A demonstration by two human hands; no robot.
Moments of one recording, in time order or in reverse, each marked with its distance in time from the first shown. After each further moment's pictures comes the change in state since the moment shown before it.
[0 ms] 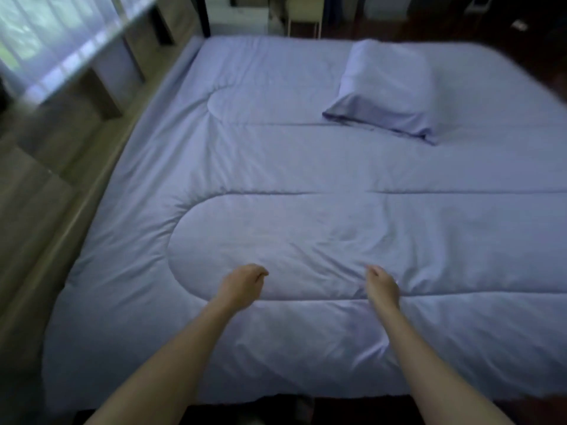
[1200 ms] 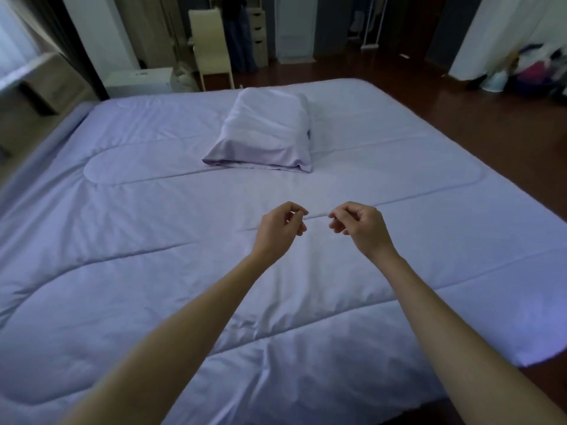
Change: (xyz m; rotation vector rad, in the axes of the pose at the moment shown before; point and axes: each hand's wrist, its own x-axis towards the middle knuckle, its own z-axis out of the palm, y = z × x) left_hand 0.117 0.440 0.016 -0.638 0.222 0.355; right_hand 0.130 0.023 -0.327 0.400 0.062 -0.563
